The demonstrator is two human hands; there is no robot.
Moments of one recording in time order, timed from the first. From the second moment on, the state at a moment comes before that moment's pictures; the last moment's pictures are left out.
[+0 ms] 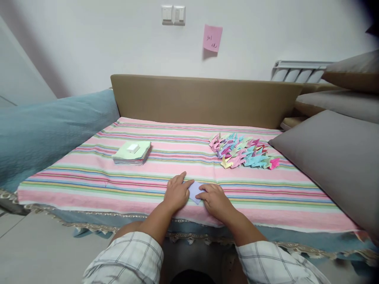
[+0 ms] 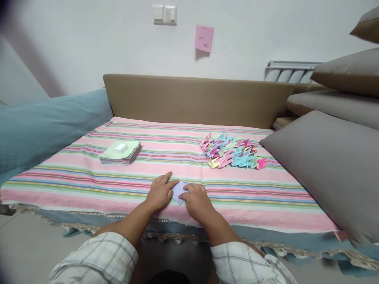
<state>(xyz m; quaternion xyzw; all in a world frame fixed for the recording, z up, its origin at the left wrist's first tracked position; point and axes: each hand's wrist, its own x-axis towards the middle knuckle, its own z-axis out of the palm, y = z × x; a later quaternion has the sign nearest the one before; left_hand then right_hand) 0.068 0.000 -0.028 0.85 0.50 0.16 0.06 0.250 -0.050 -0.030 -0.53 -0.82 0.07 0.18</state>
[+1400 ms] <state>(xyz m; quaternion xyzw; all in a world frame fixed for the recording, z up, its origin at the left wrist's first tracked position) 0.048 -0.008 -0.022 0.84 0.46 0.26 0.11 0.253 -0.041 -0.024 -0.59 -0.76 0.12 0.26</state>
